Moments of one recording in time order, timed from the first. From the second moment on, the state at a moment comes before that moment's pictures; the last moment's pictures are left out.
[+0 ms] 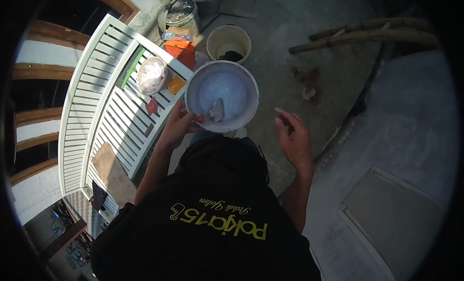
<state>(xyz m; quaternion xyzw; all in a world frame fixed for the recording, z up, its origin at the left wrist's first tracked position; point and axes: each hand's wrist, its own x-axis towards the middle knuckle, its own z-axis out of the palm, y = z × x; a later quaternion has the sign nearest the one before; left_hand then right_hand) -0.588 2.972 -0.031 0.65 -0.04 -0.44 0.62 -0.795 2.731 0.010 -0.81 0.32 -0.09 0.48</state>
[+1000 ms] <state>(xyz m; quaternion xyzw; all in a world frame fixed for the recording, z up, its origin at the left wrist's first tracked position) -0.428 2.608 -0.031 0.57 -0.24 -0.57 0.54 -0.588 2.435 0.018 -0.91 0.30 -0.13 0.25</state>
